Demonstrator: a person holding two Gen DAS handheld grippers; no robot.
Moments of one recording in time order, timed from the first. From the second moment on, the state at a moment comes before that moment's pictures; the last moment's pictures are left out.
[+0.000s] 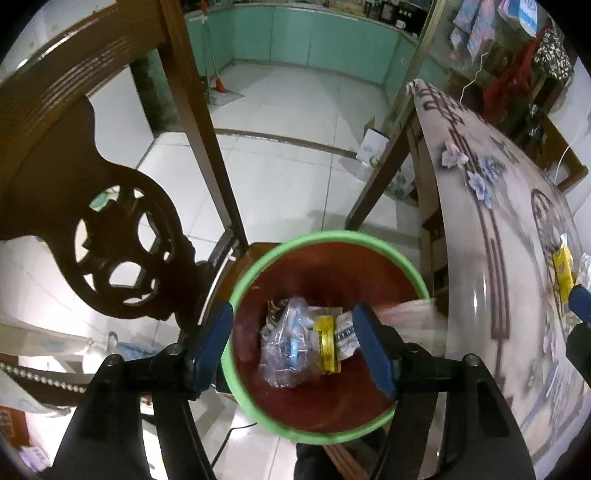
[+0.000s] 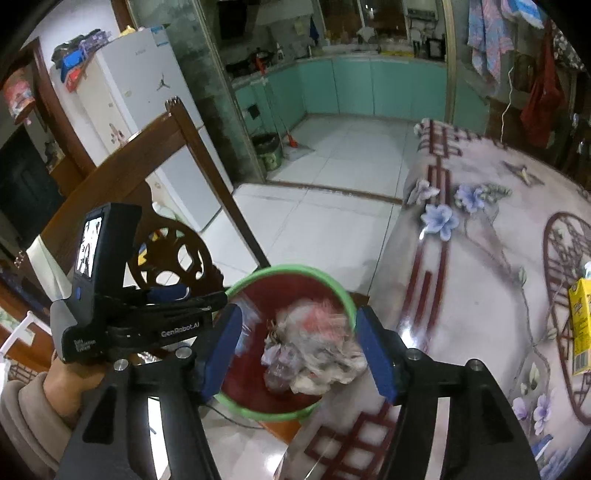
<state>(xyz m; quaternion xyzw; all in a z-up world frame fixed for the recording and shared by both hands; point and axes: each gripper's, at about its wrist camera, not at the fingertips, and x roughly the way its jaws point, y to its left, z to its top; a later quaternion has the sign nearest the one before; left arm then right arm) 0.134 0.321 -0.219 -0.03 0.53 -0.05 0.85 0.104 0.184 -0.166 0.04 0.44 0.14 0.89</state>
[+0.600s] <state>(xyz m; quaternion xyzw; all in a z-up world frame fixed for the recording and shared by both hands) 0.091 0.293 -0.184 -0.06 0.50 -0.05 0.86 0.066 0.127 -0.164 0.05 0.45 0.12 0.88</state>
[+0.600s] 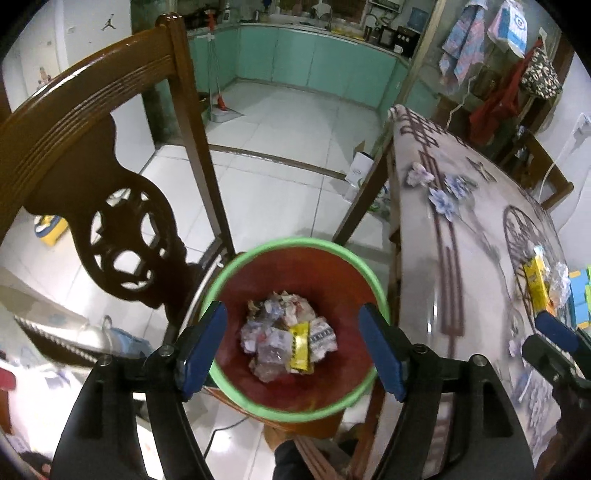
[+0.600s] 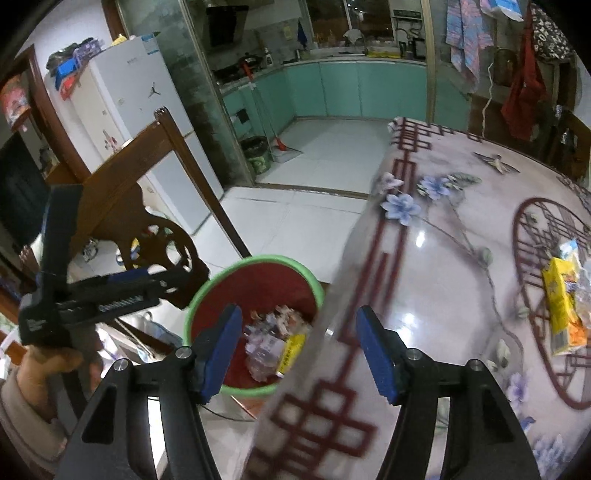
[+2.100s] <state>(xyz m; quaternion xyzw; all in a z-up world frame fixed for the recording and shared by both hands) 0.055 -0.120 -0.181 0.02 0.52 -0.18 0.83 0.002 -0.296 -0.151 0.10 0.40 -0.06 0.91</state>
